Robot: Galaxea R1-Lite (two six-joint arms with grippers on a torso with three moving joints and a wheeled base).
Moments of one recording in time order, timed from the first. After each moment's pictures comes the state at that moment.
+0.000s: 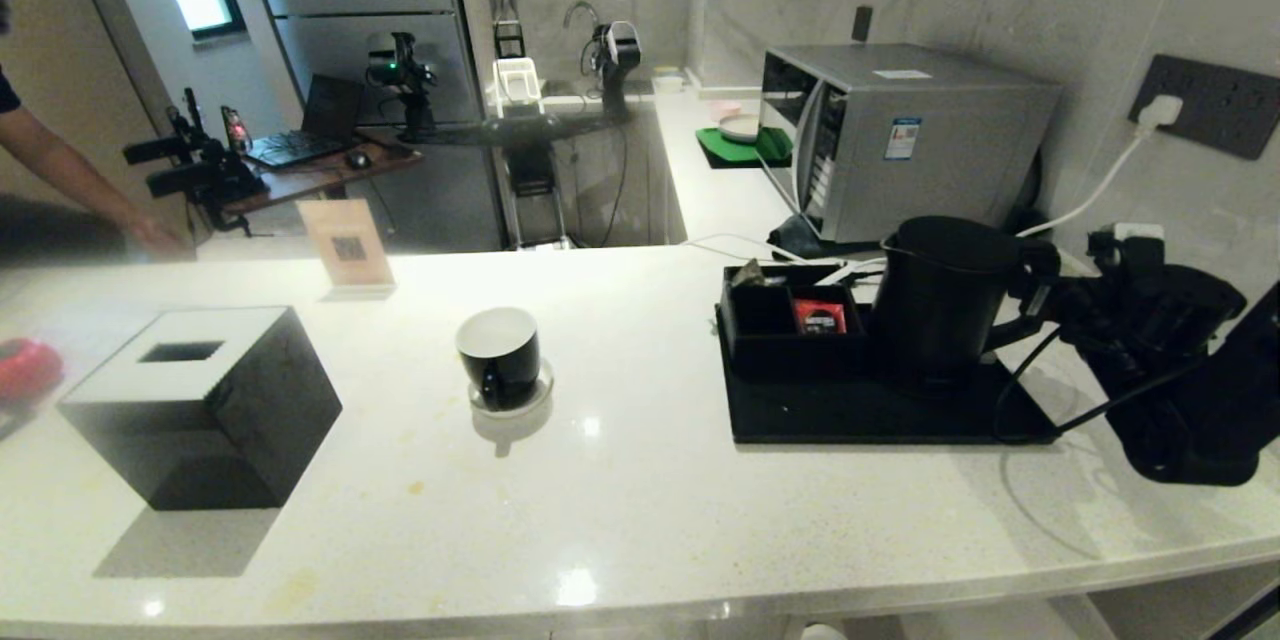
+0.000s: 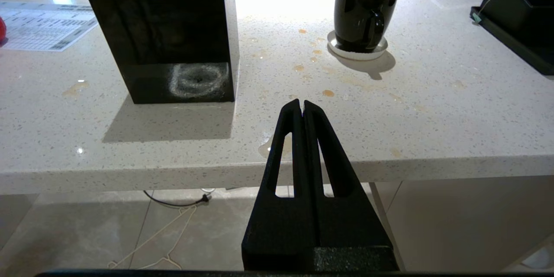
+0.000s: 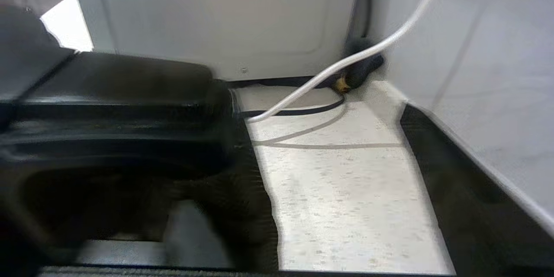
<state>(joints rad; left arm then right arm) 0.00 0.00 0.00 -0.01 0.01 -0.02 -0.16 2.26 -0.91 -1.52 -0.07 -0.05</state>
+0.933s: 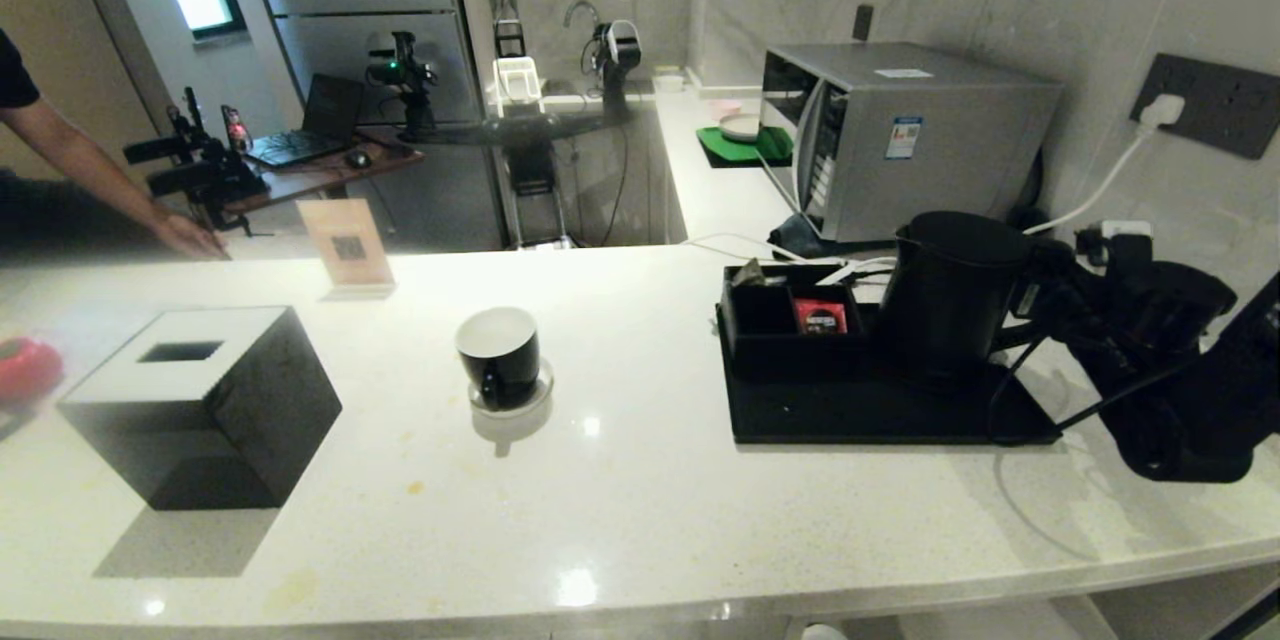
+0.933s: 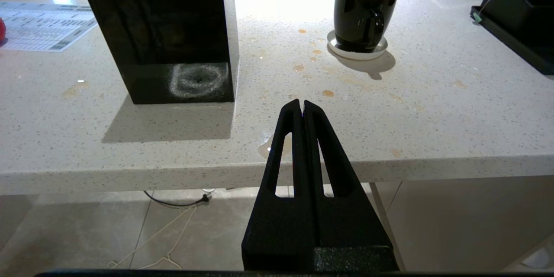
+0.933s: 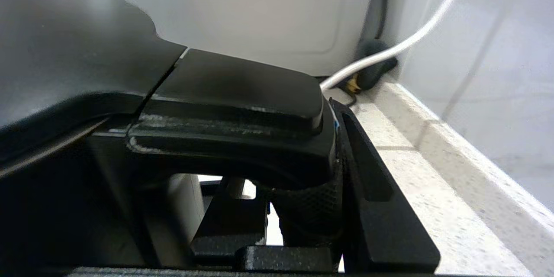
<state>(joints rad) 0.00 0.00 0.00 -0.01 0.01 -0.02 -0.14 2.24 -0.91 -1.51 -0.07 -0.06</state>
